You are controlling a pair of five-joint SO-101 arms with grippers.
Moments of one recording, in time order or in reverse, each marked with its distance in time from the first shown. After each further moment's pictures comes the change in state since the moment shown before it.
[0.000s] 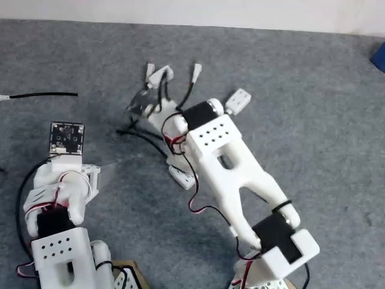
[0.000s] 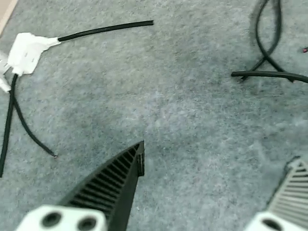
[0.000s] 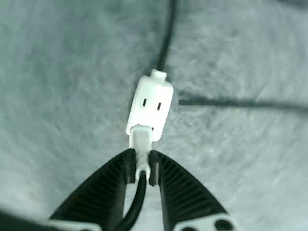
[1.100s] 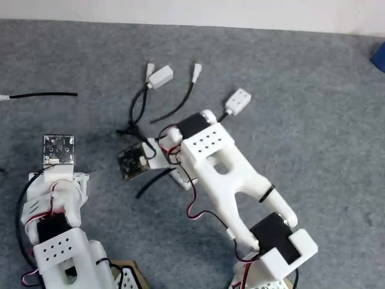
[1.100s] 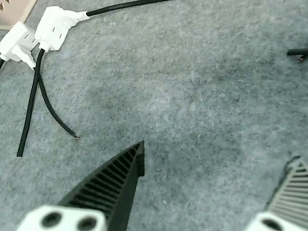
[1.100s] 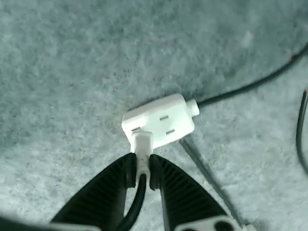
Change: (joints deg) left arm -8.3 0.0 10.6 -12.2 -5.1; right arm -2.5 1.4 8.3 -8.4 45.8
